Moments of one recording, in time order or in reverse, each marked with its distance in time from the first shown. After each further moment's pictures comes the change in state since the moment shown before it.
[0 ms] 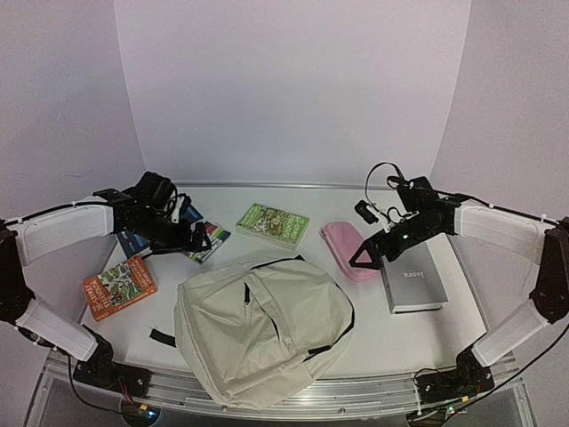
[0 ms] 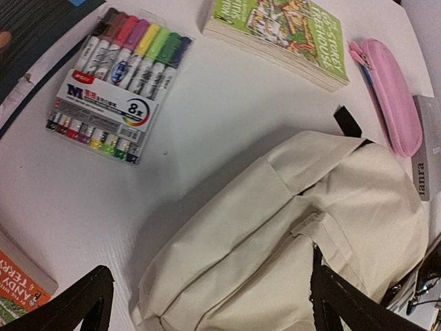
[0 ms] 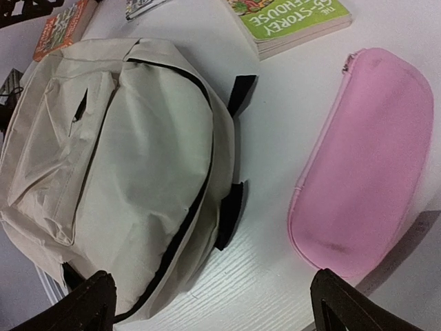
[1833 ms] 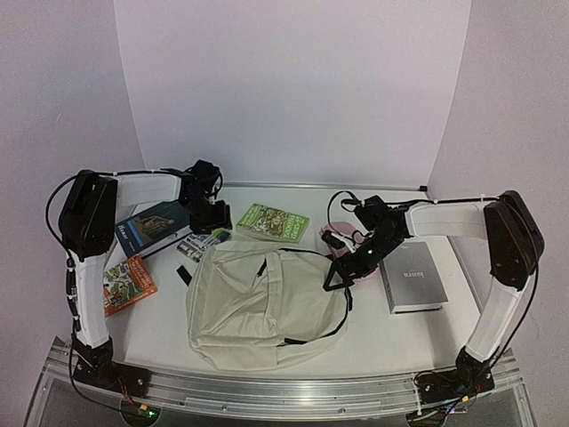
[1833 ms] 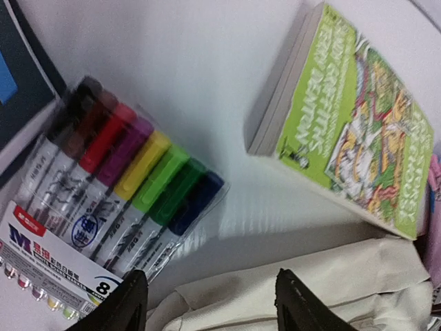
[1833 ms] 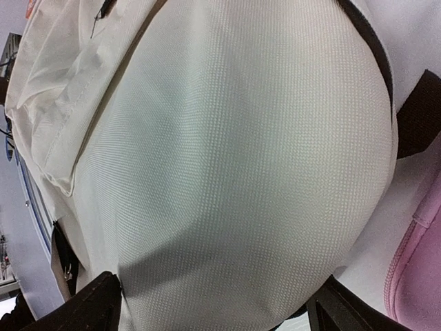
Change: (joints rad) left arm 0.026 0.688 0.554 0.001 -0.072 -0.149; right arm 0.128 0.342 0.121 -0.026 -0.049 0.076
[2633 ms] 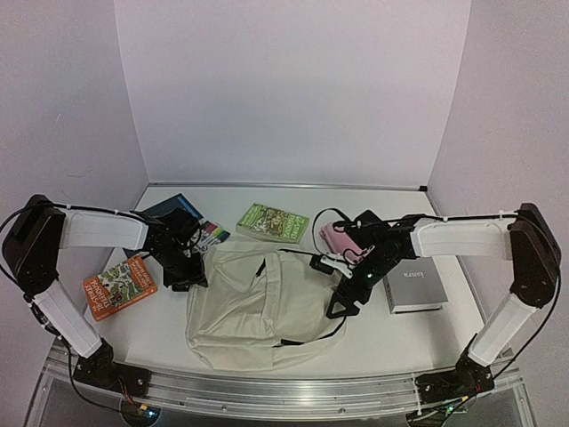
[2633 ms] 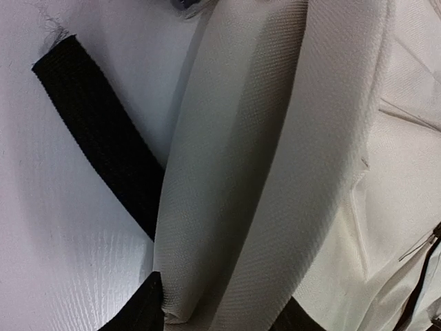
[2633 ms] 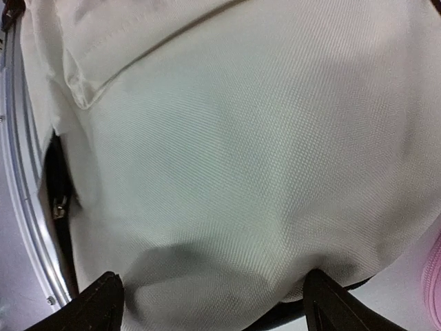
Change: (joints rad) left arm -0.102 -0.464 -0.659 0.019 0.033 -0.230; right arm 0.175 -0.182 -0.132 -0.013 0.135 -0.178
